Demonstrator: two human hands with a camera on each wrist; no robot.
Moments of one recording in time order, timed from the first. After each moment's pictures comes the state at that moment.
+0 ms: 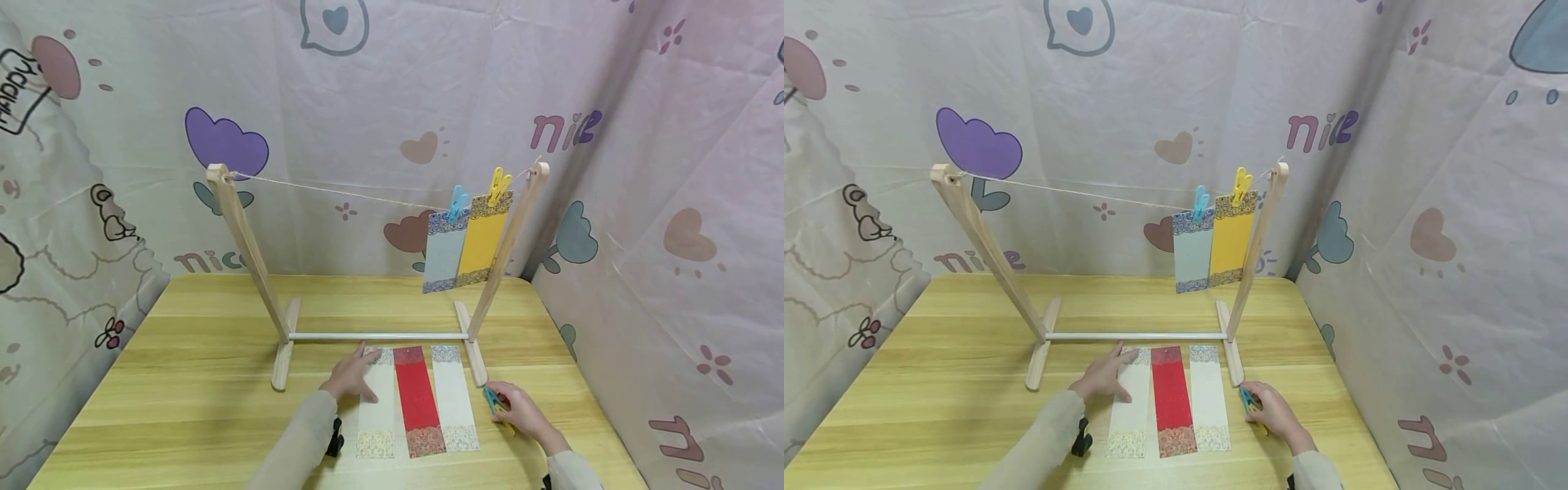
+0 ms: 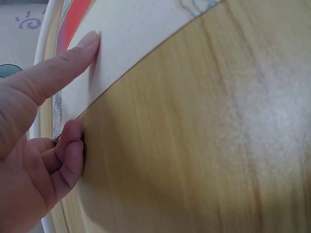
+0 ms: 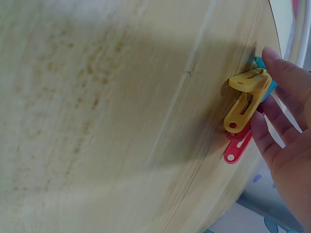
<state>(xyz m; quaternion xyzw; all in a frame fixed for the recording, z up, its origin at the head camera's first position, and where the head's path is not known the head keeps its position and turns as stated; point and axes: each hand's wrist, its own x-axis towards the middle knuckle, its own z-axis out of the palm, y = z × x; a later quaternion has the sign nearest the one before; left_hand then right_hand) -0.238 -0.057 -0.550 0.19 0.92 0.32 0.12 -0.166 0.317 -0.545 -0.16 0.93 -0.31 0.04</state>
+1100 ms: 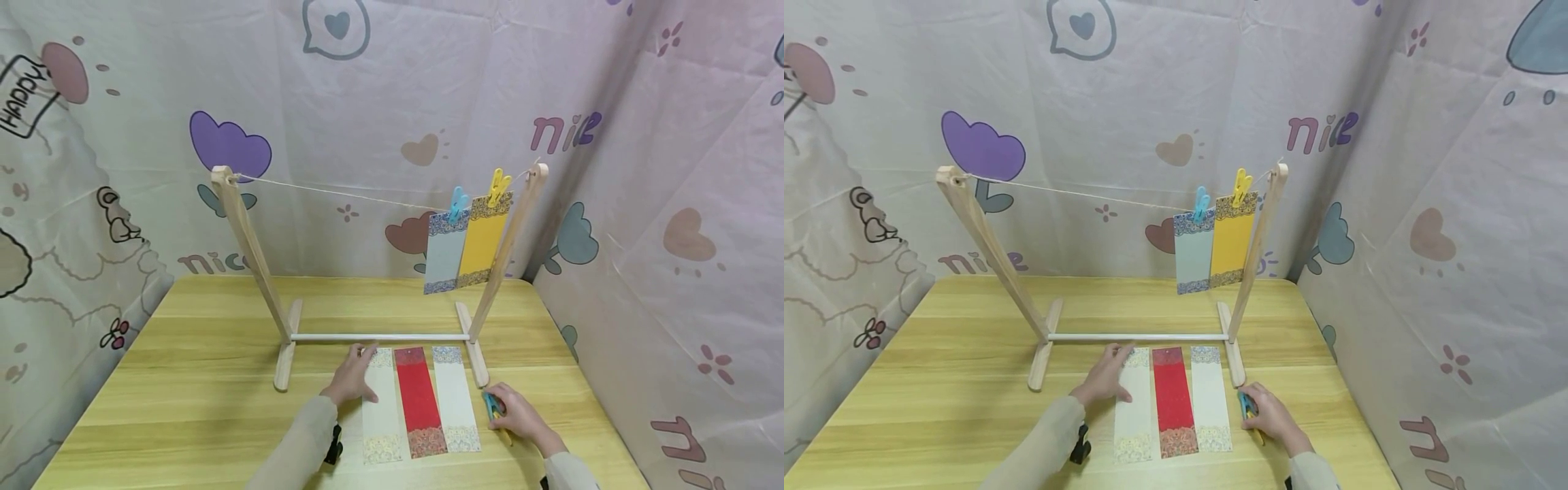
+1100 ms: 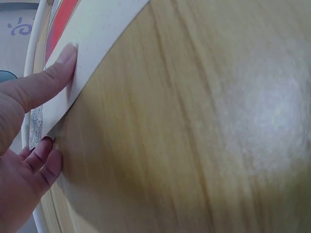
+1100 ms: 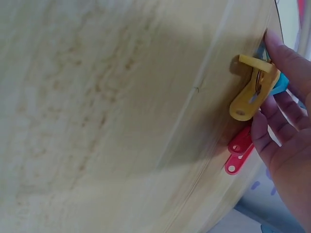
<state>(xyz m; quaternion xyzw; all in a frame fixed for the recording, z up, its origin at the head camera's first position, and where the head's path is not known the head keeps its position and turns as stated) -0.232 -0.056 -0.557 0.18 0.91 0.37 0.07 -0.163 0.312 -0.551 -0.18 0.94 -0.27 0.04</state>
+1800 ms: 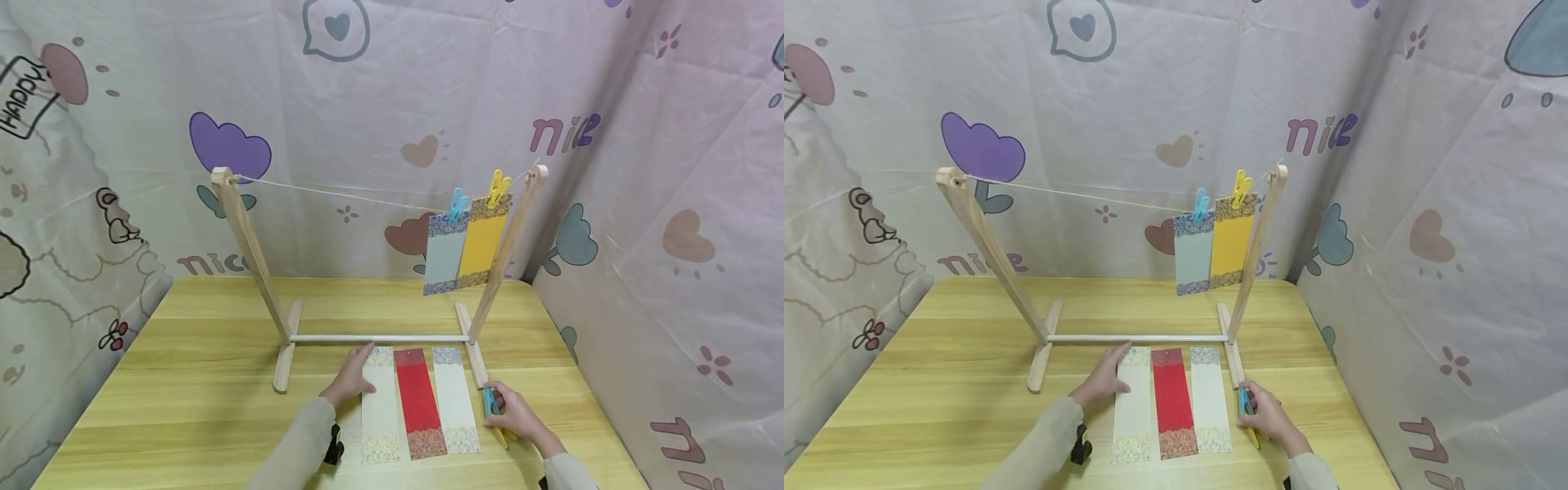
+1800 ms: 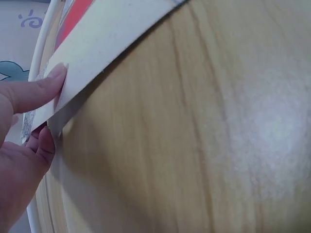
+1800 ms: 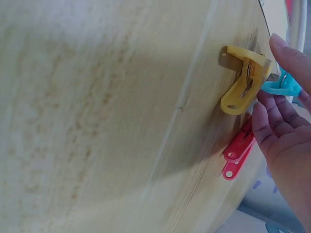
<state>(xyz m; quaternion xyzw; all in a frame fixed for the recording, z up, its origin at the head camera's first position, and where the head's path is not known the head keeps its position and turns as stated) -0.235 -0.056 -0.562 0.18 0.84 0.51 0.06 -0.165 0.305 -0.548 -0.12 0.91 -0.38 0.07</state>
